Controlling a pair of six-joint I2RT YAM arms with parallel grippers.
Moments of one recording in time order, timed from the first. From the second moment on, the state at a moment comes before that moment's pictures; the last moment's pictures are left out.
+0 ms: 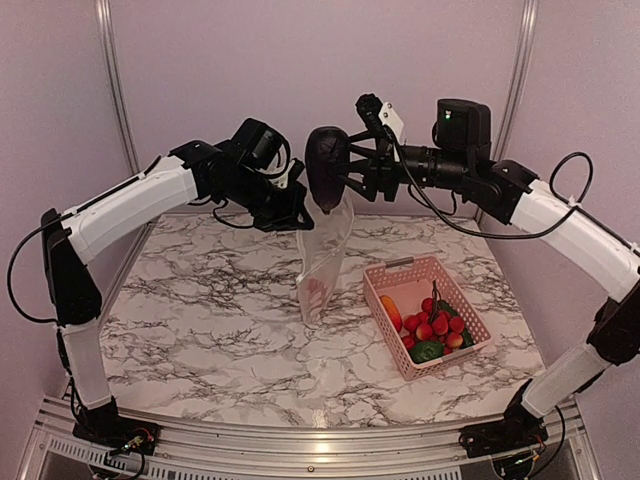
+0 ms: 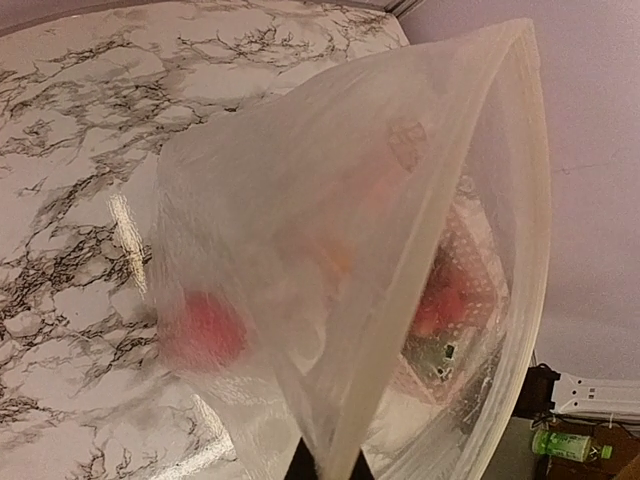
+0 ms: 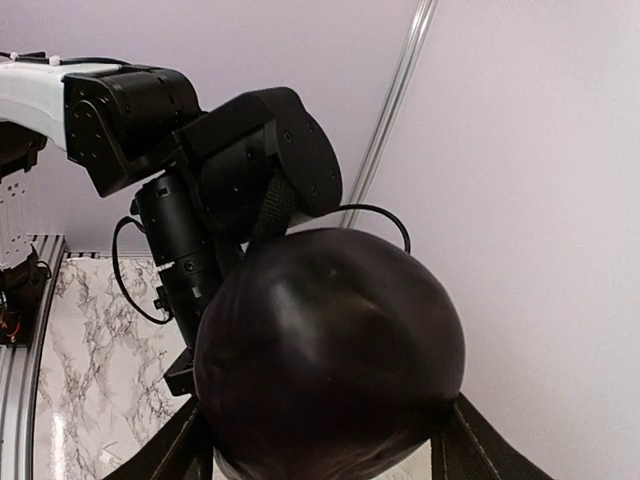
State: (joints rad) left arm -0.77 1.92 1.99 -0.86 0.25 -0.58; right arm 0.71 1.49 1.61 -0.26 -0.49 -0.33
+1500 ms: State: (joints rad) left arm -0.74 1.84 1.91 -0.78 0.25 -0.64; right arm 0.71 1.56 1.47 -0.26 -0.31 -0.41
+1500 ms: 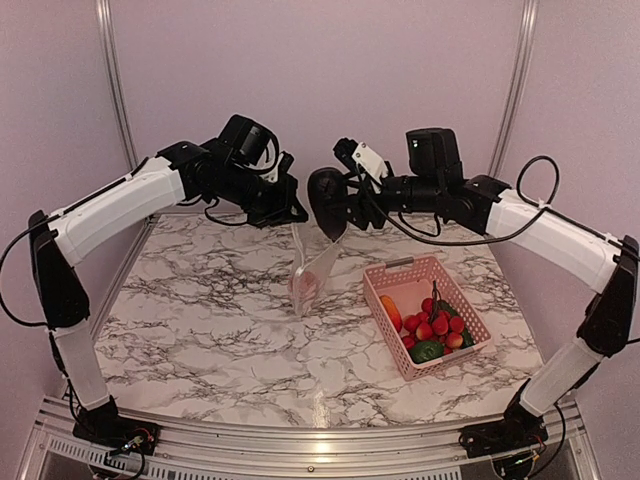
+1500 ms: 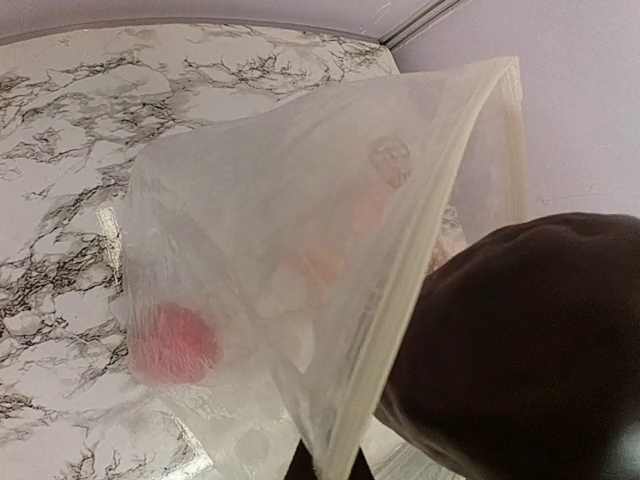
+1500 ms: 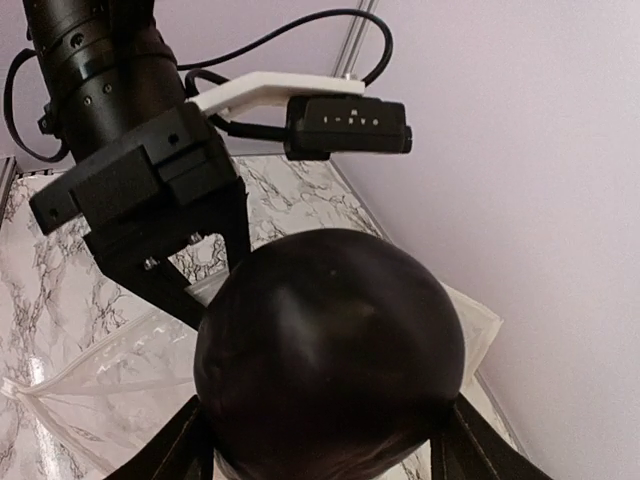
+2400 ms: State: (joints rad) left arm -0.71 1.90 1.91 -0.85 0.25 -0.58; right arm 0.65 1.58 1.71 -0.47 -0.39 -0.38
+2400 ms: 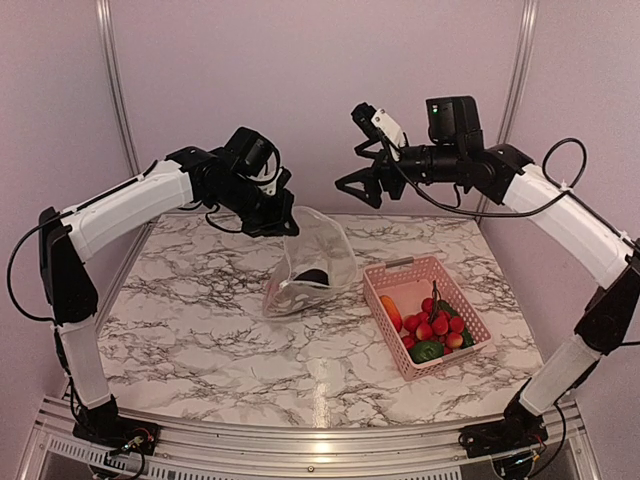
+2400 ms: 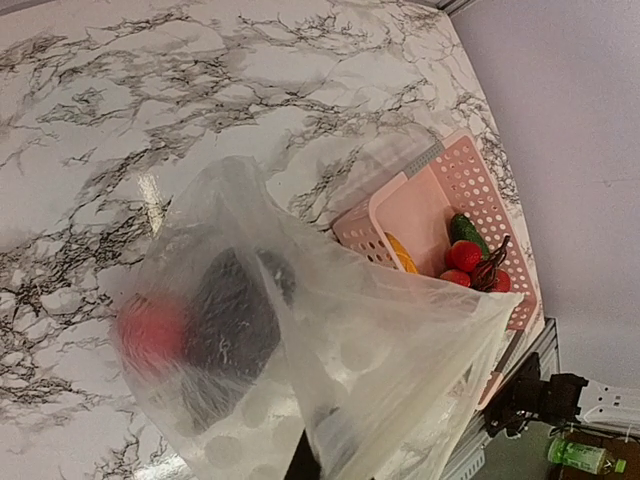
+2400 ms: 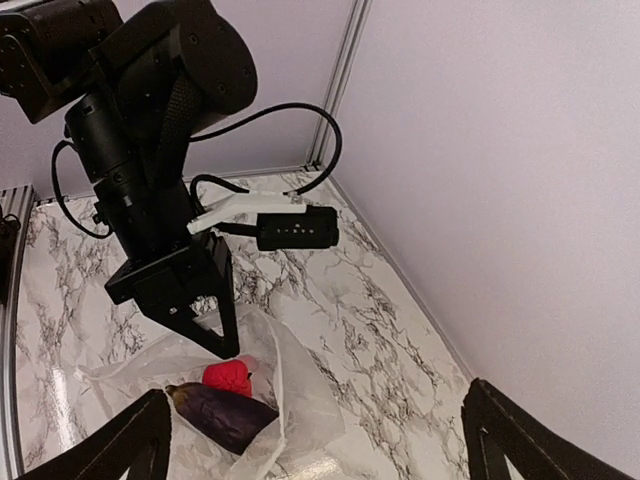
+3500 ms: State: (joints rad) left arm -0.70 1.88 1.95 -1.02 0.13 -0.54; right arm 0.37 1.68 1.41 -0.89 -0.53 -0.45
